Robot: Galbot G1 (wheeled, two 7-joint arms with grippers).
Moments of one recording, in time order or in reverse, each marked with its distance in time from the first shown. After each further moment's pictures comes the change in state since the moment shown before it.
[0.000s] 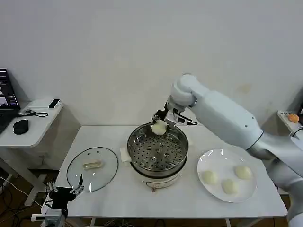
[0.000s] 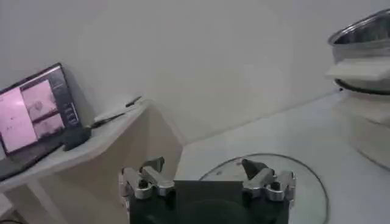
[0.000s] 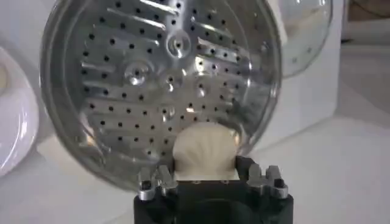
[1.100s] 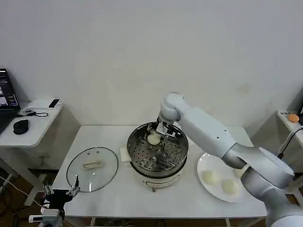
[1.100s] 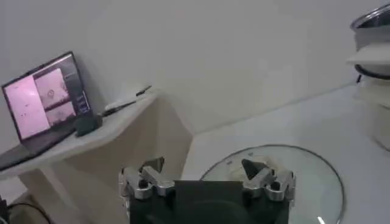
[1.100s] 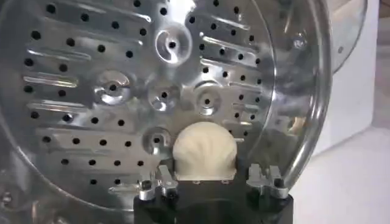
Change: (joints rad) left arm -0.016 -0.010 -0.020 0.039 -0.010 0.001 -0.005; right arm -0.123 0.155 0.060 -0.225 -0.209 0.051 0.106
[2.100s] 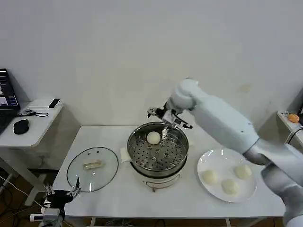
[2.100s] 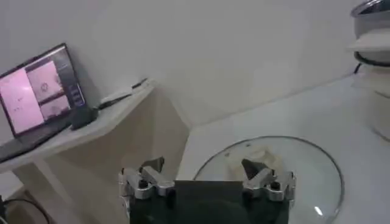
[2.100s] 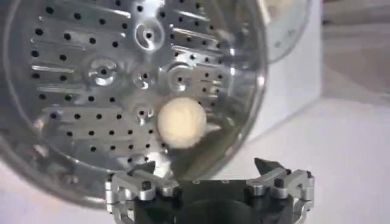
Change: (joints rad) left arm -0.007 0.003 0.001 0.019 0.005 0.014 0.025; right arm 0.086 -0.201 0.030 0.249 0.197 -0.183 0.029
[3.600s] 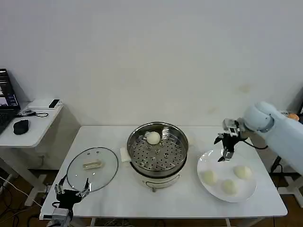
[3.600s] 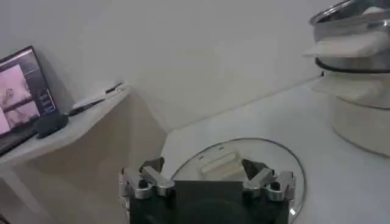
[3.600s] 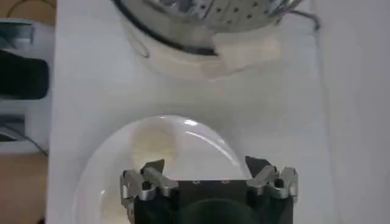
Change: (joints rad) left arm -0.004 0.022 0.062 0.009 0.012 0.001 0.005; right arm -0.165 -0.501 -0.065 0.082 0.483 -0.725 -0.095
